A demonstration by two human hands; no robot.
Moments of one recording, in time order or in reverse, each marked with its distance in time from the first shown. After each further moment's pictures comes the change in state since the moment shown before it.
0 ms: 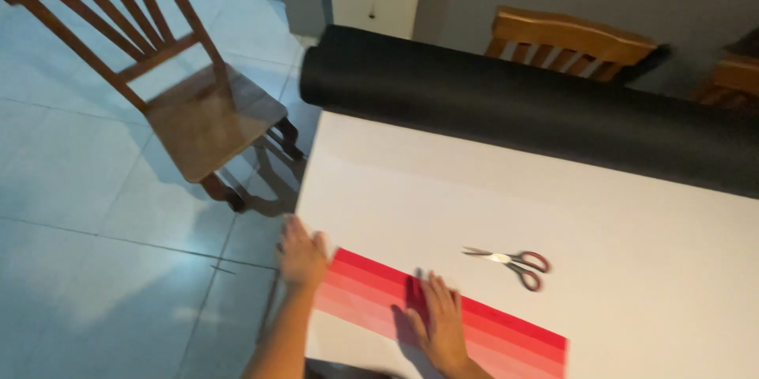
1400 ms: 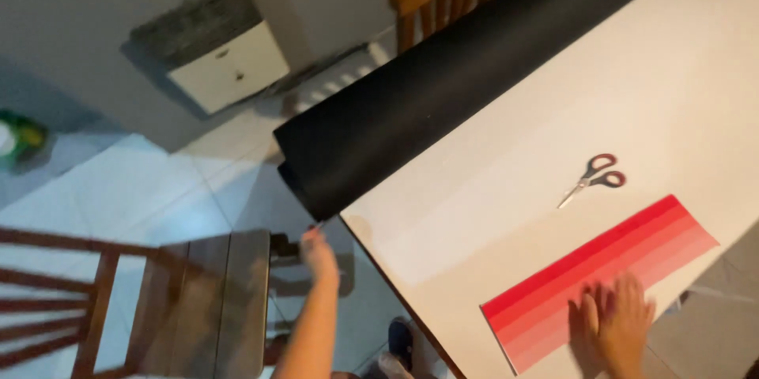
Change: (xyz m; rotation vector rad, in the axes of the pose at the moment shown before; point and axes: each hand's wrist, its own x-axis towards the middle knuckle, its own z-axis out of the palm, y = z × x) left_hand 0.374 0.003 0.146 -1.092 -0.559 0.094; right_hand 0.049 -0.161 0.057 -0.630 0.487 0.930
